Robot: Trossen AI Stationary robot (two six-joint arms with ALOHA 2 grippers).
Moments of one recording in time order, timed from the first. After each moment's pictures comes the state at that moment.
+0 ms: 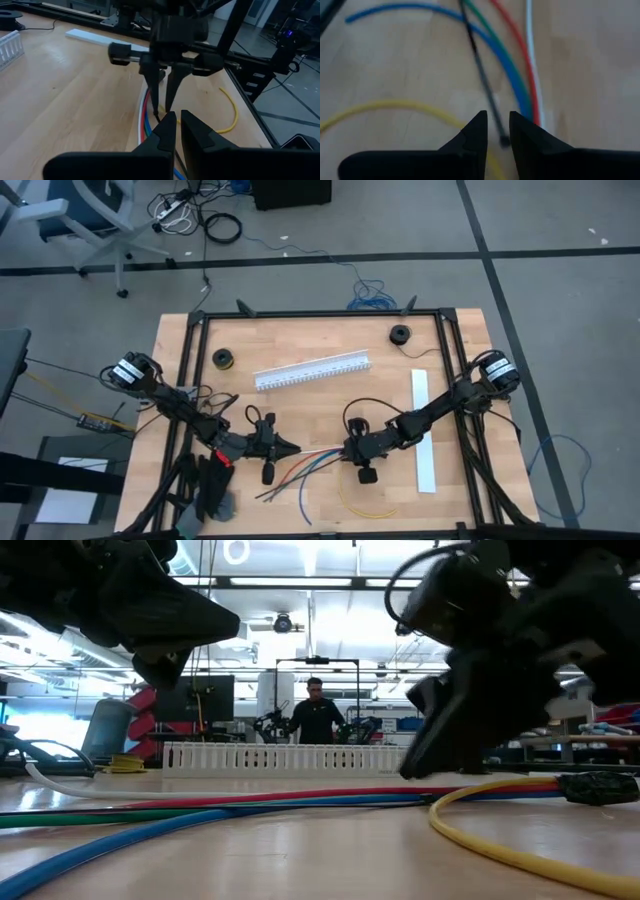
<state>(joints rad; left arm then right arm) -0.58 1.59 0.46 0.89 -0.56 -0.40 0.43 1.80 0.81 0.29 0.17 0.22</state>
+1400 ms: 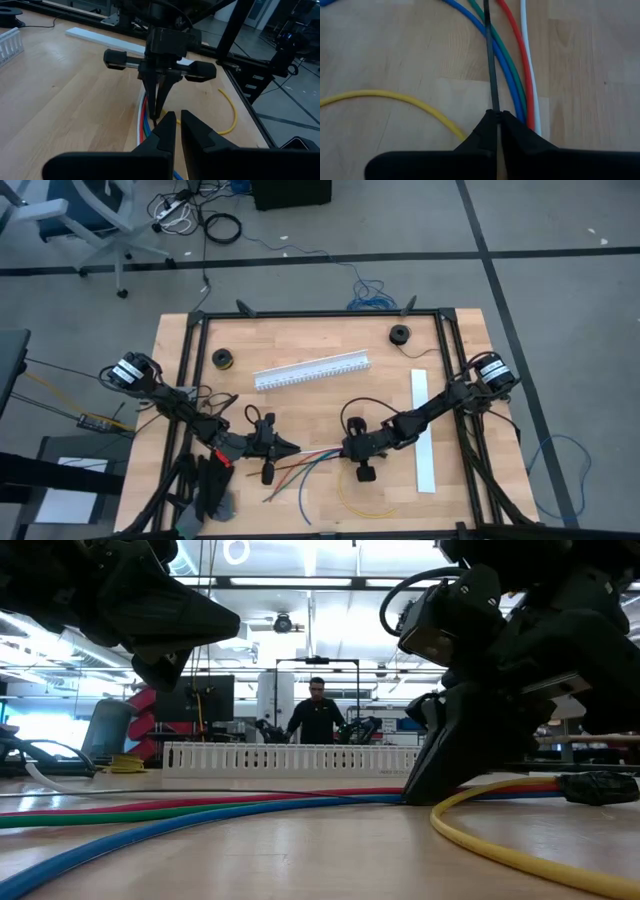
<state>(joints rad) -0.58 1.59 0.46 0.89 -0.56 -0.42 0.42 1.84 0.82 0.20 0.15 0.24</state>
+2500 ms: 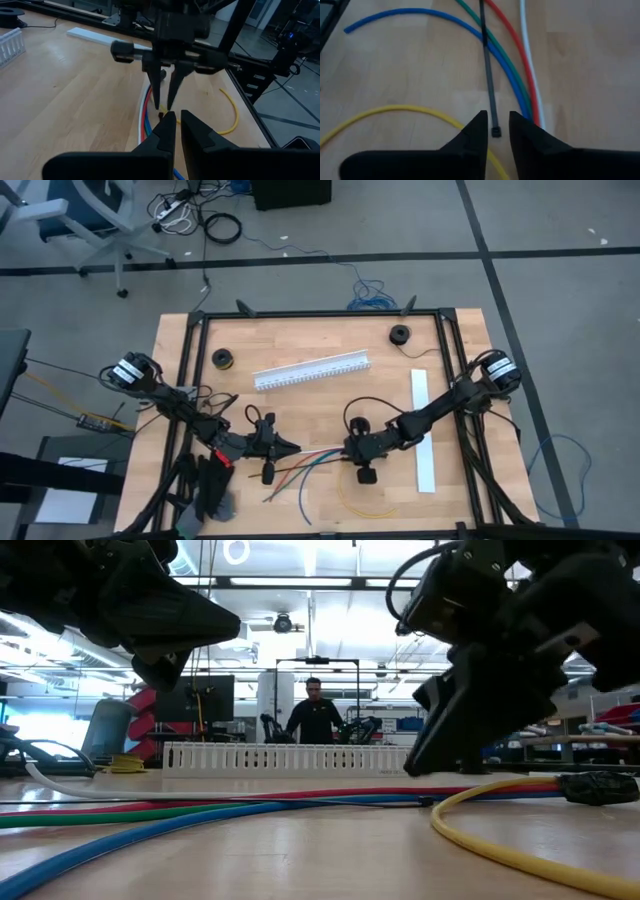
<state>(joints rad) -0.58 1.59 0.46 0.89 -0.57 -0.42 0.44 1.79 0.82 0.25 0.18 0.30</state>
